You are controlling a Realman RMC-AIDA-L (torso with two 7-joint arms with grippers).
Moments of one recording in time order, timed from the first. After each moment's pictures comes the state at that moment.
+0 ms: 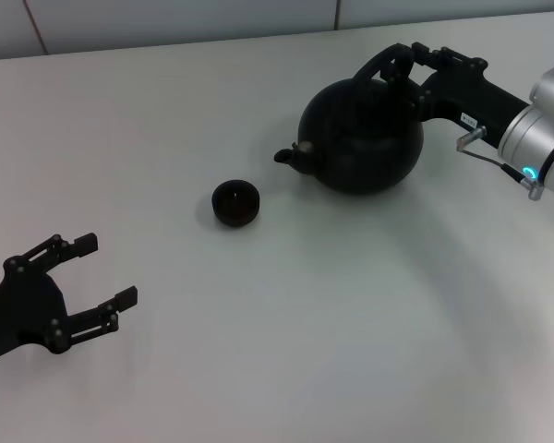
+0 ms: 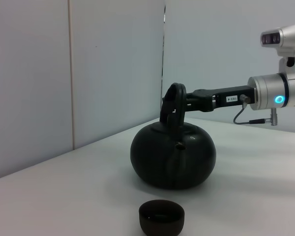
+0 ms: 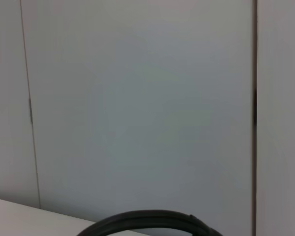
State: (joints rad) left arm -0.36 -2.06 0.46 0.42 2.03 1.60 -0.80; right arm 0.62 2.08 -0.43 -0.20 -1.52 -1.05 0.68
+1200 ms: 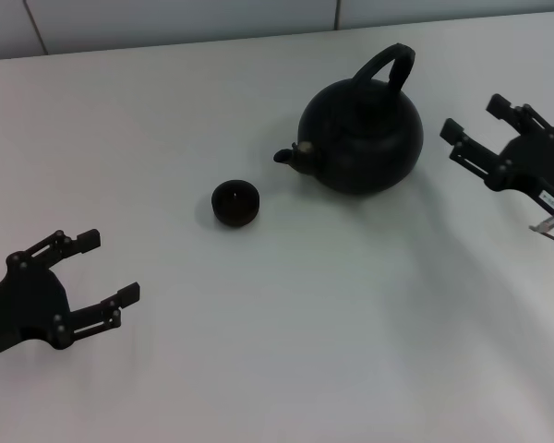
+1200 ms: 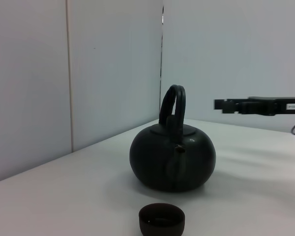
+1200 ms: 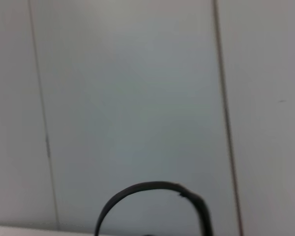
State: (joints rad) left arm -0.37 -2.06 0.46 0.42 2.03 1.60 -0.80; right arm 0.36 2.08 -0.38 -0.20 -1.53 -1.38 0.67
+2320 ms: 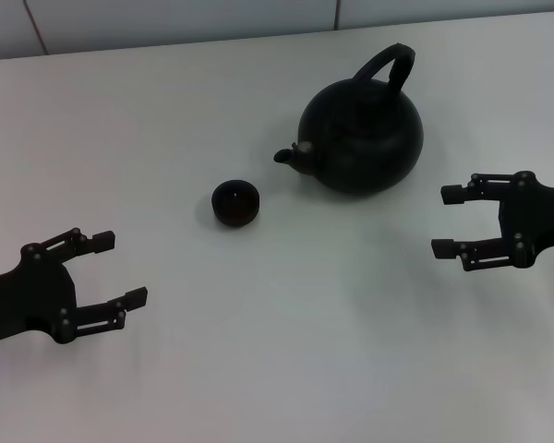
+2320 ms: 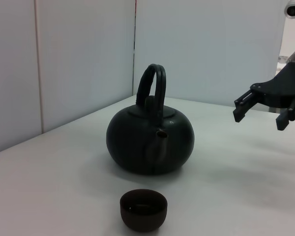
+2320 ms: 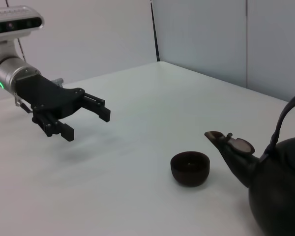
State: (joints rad) left arm -0.44 -2.02 0.47 0.43 2.14 1.60 -0.89; right arm 0.47 1.95 -0.49 -0.59 -2.21 -1.68 1.14
